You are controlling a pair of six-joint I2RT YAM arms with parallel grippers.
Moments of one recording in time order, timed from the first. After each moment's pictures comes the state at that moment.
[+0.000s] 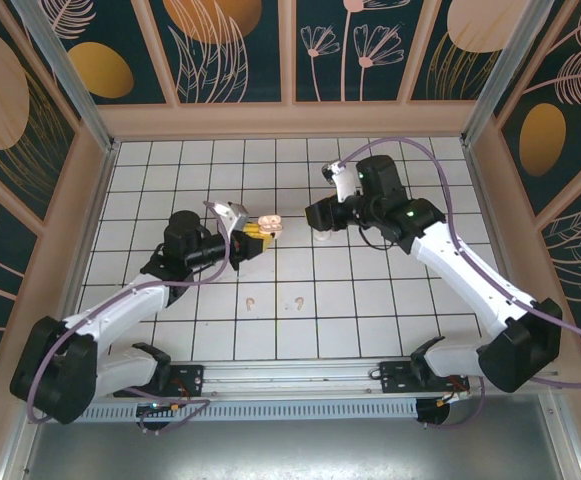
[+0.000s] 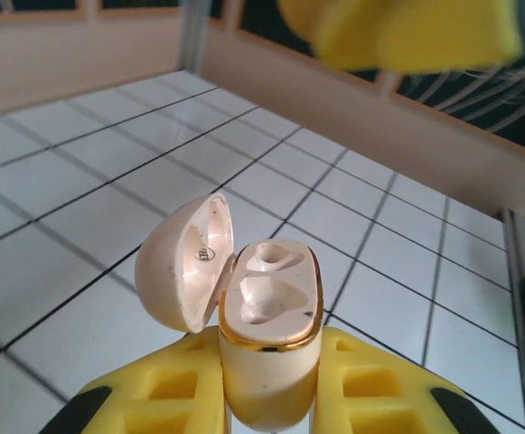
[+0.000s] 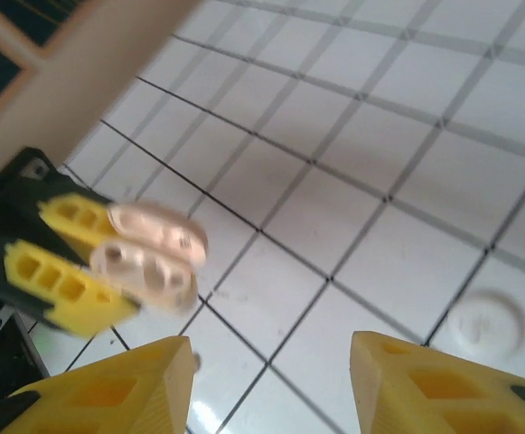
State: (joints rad) left arm -0.43 1.20 0.55 0.39 0.67 -0.14; right arm 0.59 1.31 1.19 -0.55 -0.37 0.22
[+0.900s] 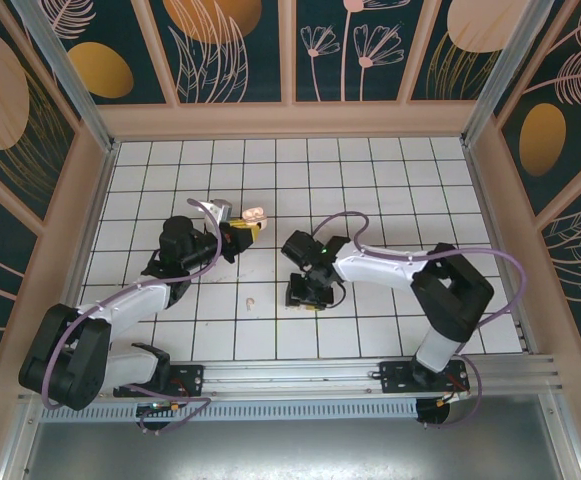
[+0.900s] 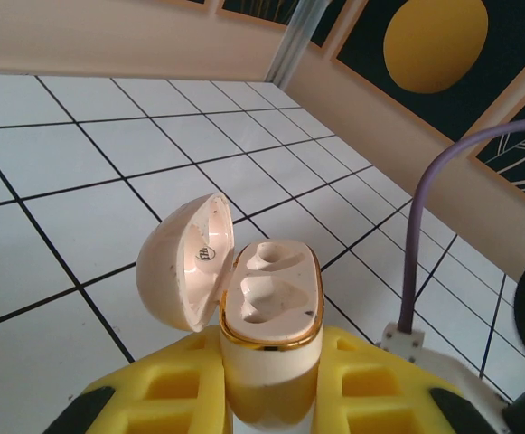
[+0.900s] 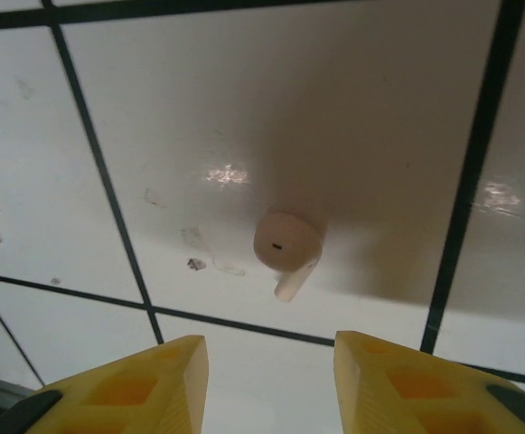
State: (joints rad) left arm -0.38 1.26 0.47 0.56 0.56 -0.34; right arm 0.94 1.70 1.03 -0.70 -0.27 0.95
